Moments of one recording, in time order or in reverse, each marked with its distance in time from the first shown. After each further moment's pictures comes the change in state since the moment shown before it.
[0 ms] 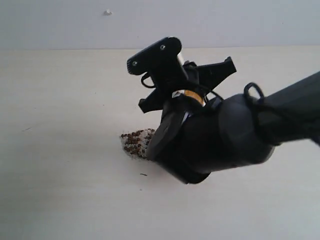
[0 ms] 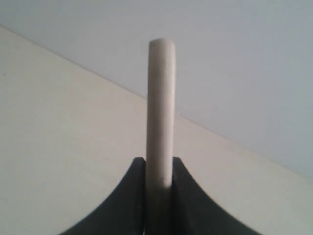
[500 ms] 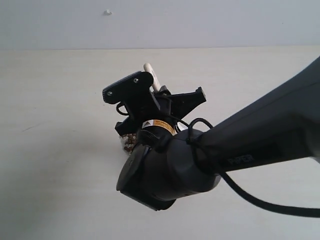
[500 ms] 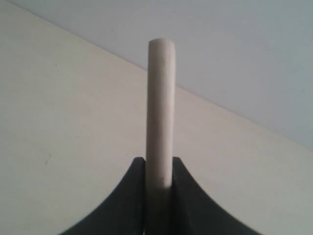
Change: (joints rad) left arm 0.000 0.000 0.000 0.000 0.000 0.000; right arm 0.078 0.165 -0.095 0.020 -0.016 0.118
